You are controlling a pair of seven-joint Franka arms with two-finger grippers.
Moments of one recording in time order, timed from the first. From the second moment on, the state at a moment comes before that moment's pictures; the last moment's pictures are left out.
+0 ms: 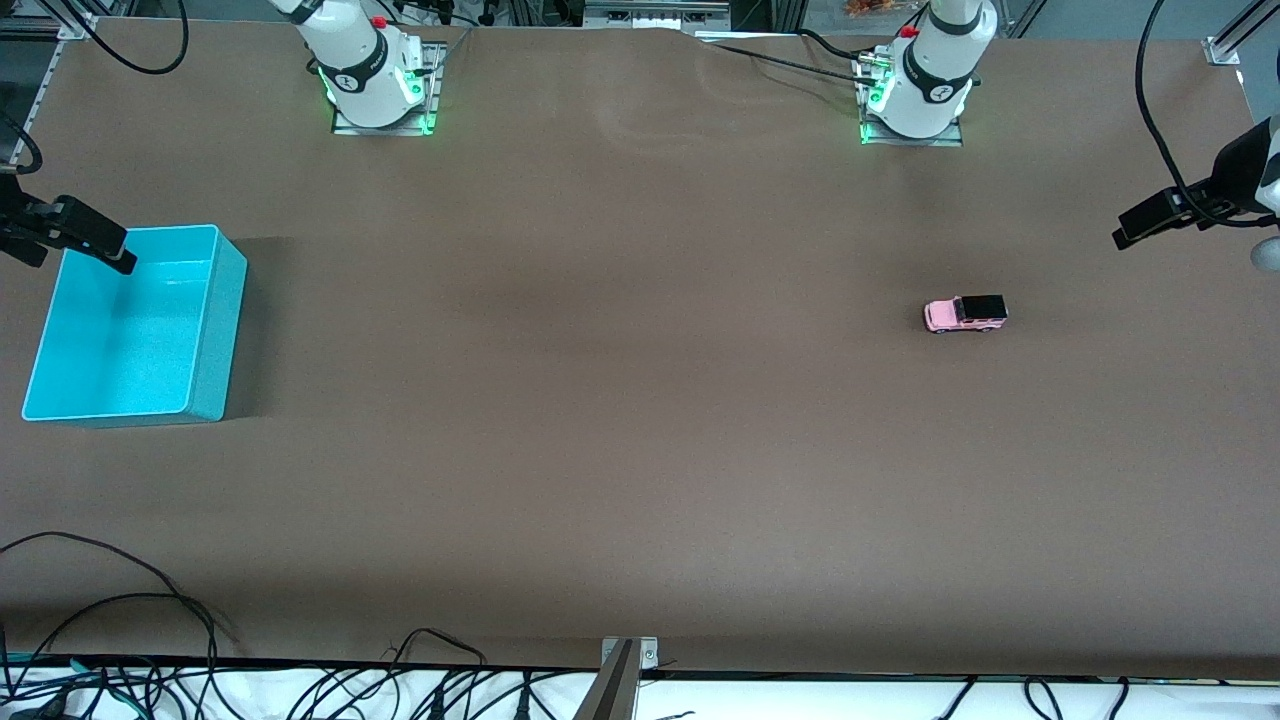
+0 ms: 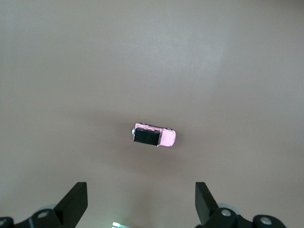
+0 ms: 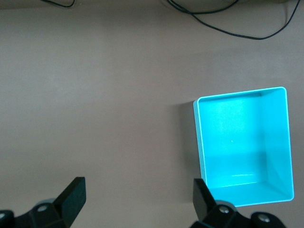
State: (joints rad) left arm 0.09 -0.06 -0.01 -1.71 0.02 1.56 -0.19; right arm -0.06 0.03 0.02 -1.55 0.00 1.65 0.03
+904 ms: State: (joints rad) left arm 0.09 -0.07 -0.02 -1.84 0.02 1.76 -0.15; right arm -0.06 0.03 0.02 -1.55 -0.02 1.65 0.03
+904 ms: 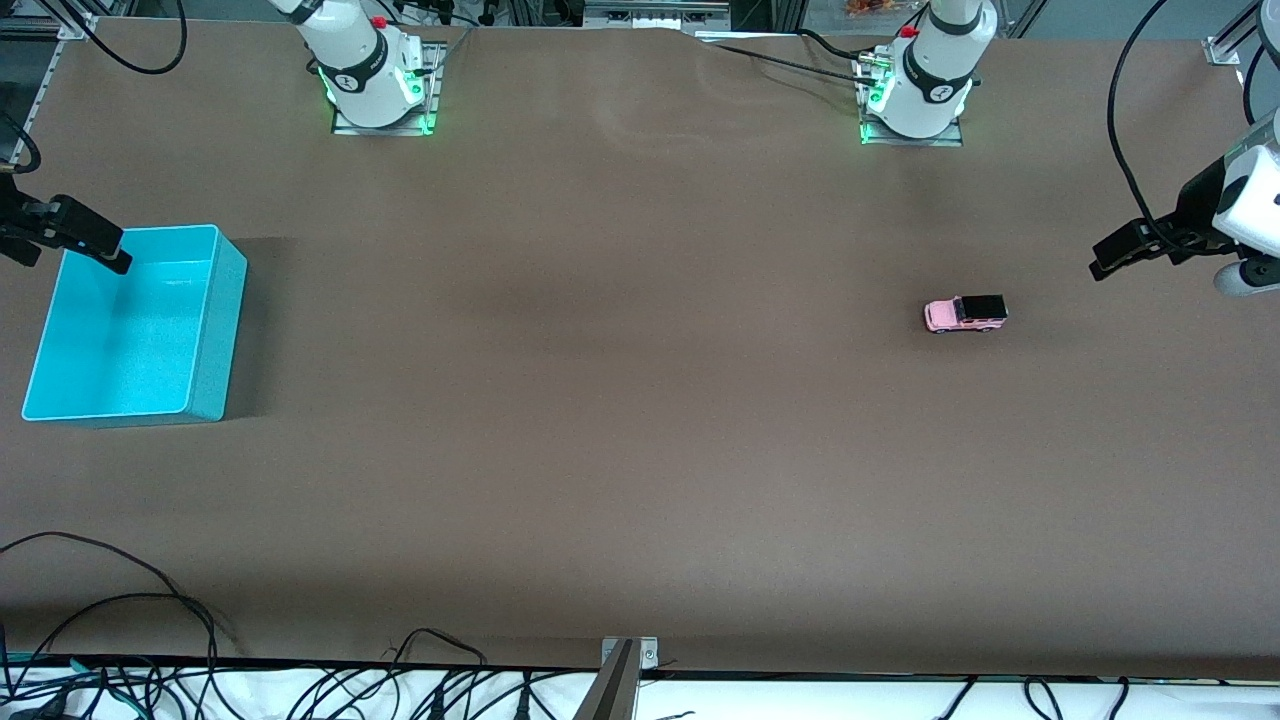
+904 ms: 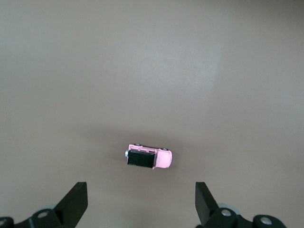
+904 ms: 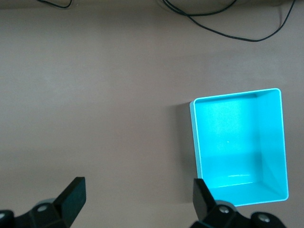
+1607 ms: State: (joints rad) left arm 0.11 -0.04 -0.01 -2.07 0.02 1.95 -0.07; right arm -0.06 0.03 0.02 -1.55 -0.02 1.65 0.03
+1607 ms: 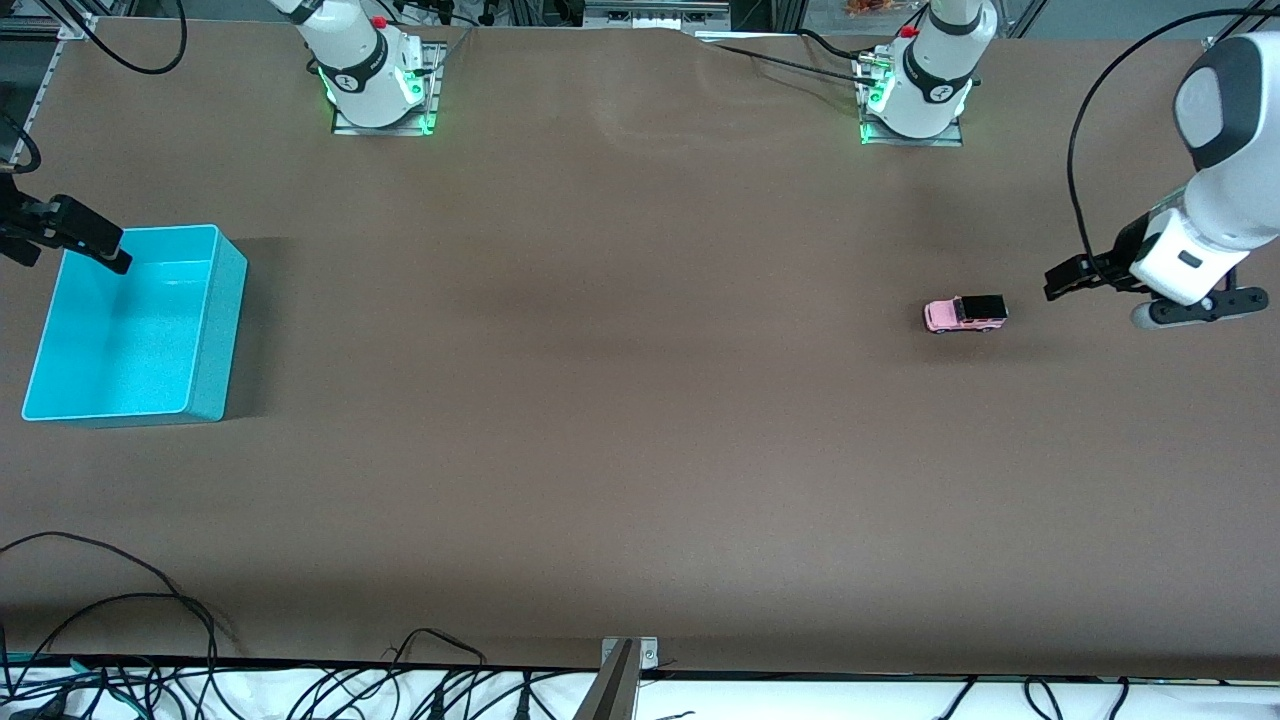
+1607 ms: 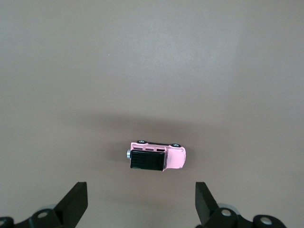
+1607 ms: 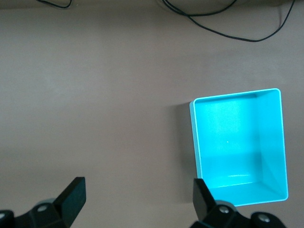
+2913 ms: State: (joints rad) left arm 0.12 0.01 -0.01 -2.45 0.02 2.34 0.44; right arm -0.06 0.03 0.02 -1.55 -0.04 1.65 0.03
